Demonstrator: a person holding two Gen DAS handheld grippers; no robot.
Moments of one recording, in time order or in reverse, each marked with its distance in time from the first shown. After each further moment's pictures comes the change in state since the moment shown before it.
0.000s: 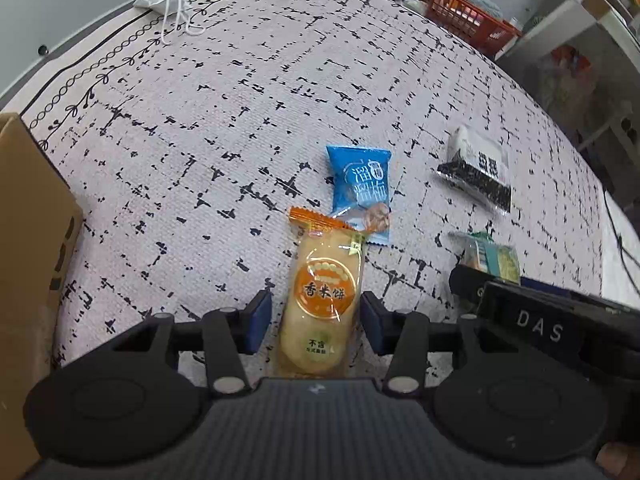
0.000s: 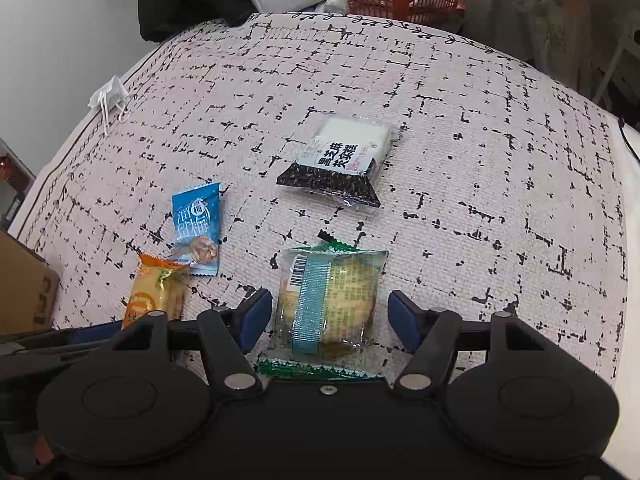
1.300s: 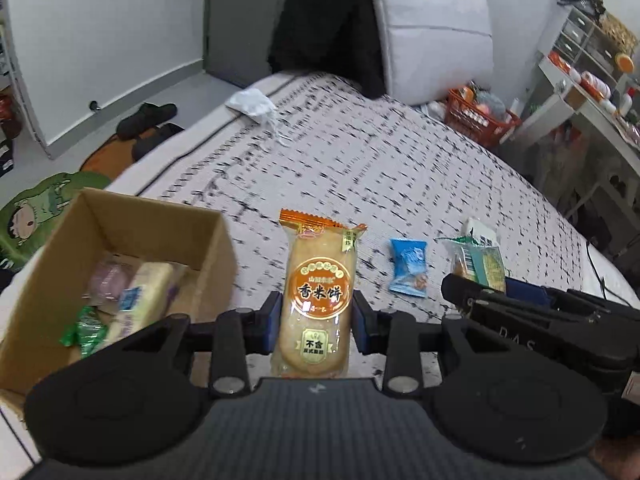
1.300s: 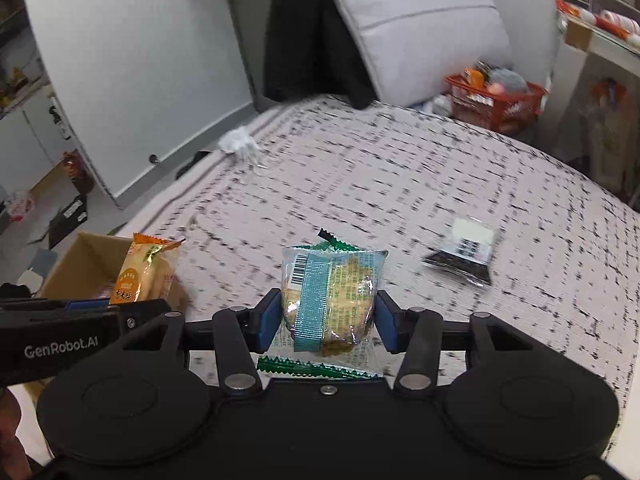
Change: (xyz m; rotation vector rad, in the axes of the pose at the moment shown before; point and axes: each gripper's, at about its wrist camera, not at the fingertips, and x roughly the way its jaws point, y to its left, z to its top) left arm -0.135 0.067 -0.004 -0.033 -0.221 0.052; right arm -0.093 0.089 -0.002 -0.152 -0.204 0.149
